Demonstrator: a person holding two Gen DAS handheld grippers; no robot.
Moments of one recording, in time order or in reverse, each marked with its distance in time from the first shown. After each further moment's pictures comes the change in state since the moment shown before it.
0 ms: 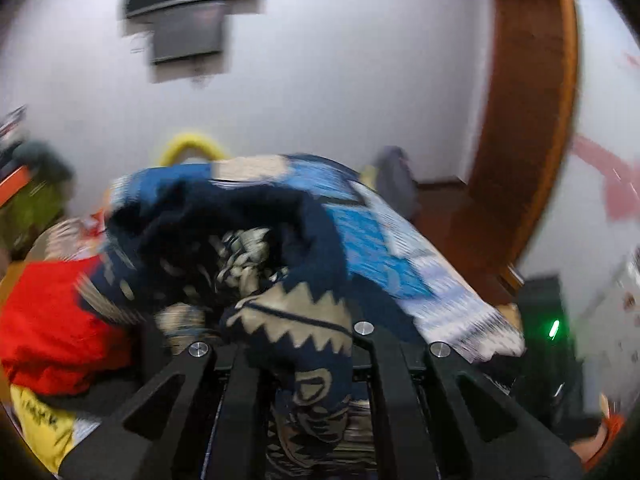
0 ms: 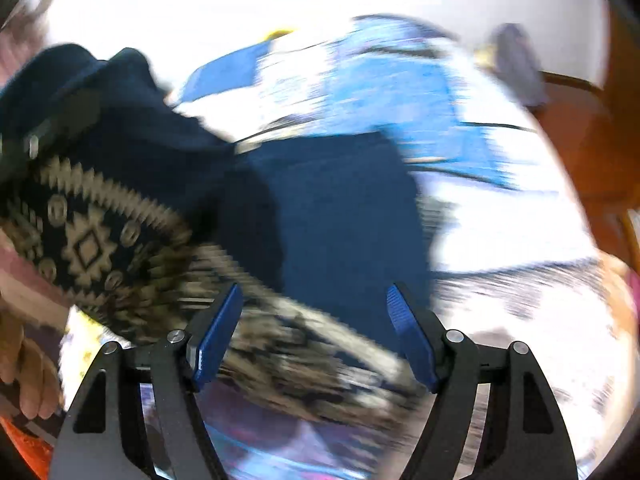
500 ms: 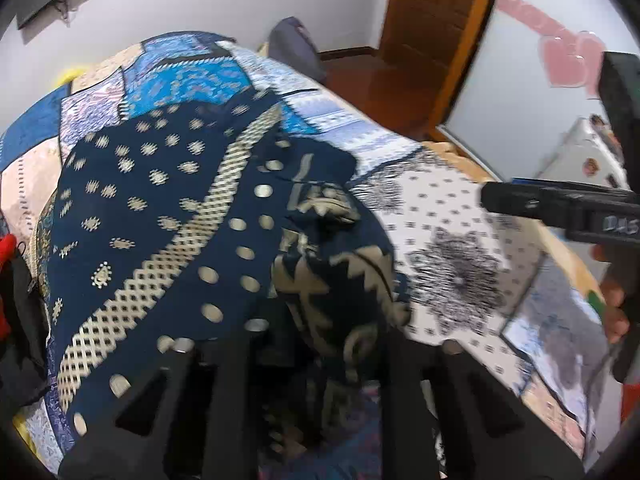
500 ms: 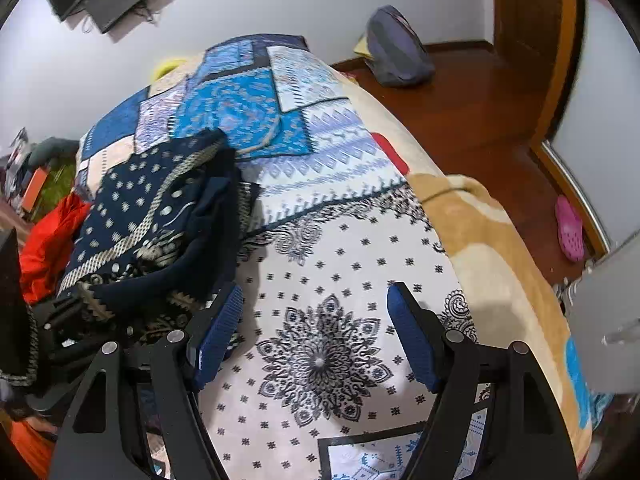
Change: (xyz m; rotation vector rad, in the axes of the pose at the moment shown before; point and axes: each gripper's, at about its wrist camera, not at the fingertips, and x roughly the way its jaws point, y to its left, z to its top) left arm 0.077 -0.093 -0.094 0.180 0.419 -0.271; right arm -0.064 -0.107 -0.038 0.195 -0.040 -0.188
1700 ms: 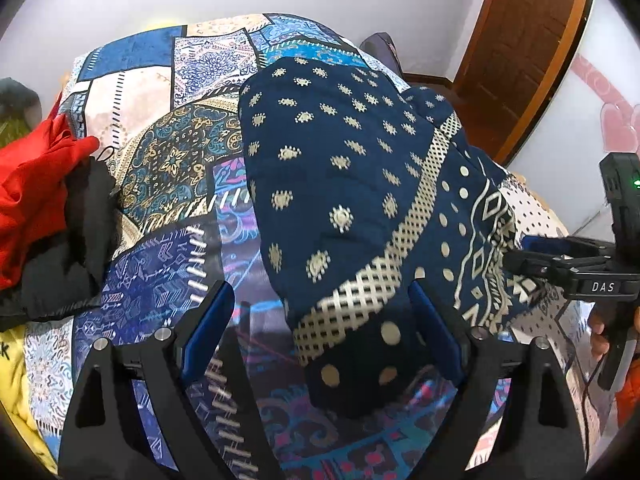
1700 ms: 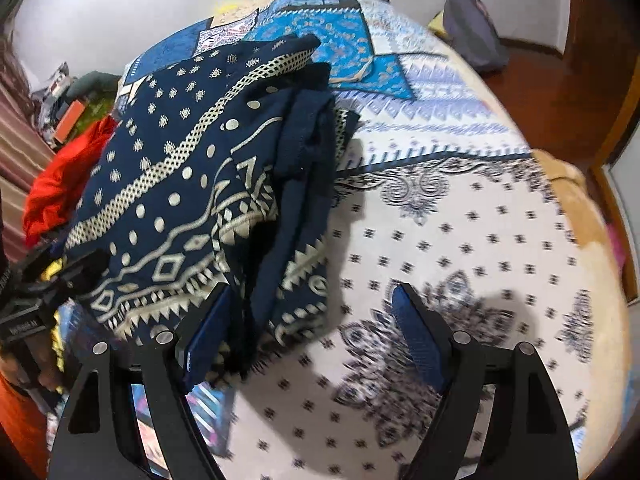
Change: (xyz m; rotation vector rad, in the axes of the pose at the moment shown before) left arm -0.044 0.102 -0.070 -0.248 -0.054 0.157; right arm 0.075 0.043 -0.036 -0.186 0.116 0.107
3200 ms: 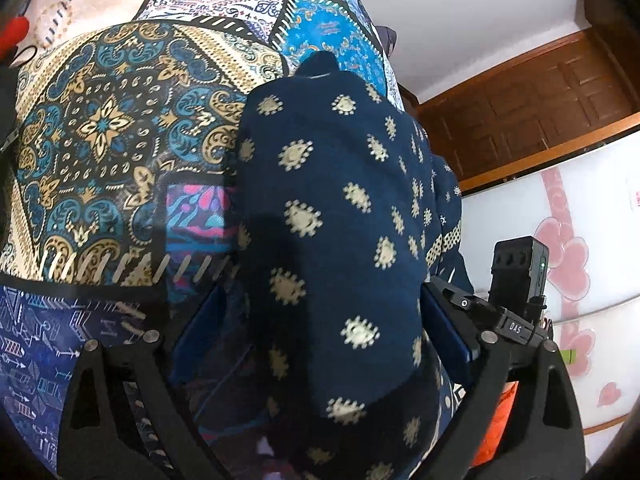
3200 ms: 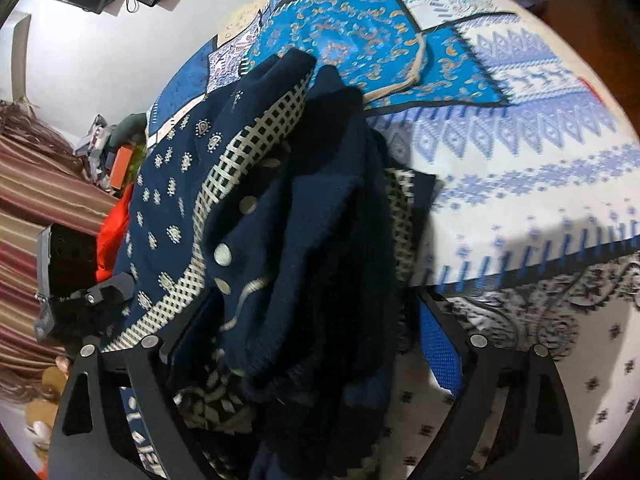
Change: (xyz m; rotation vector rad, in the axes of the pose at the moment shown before) left arm 0.091 0.072 0.075 -0.405 0.185 -0.440; right arm 0.082 -0.004 0.082 0.196 0.086 0.396
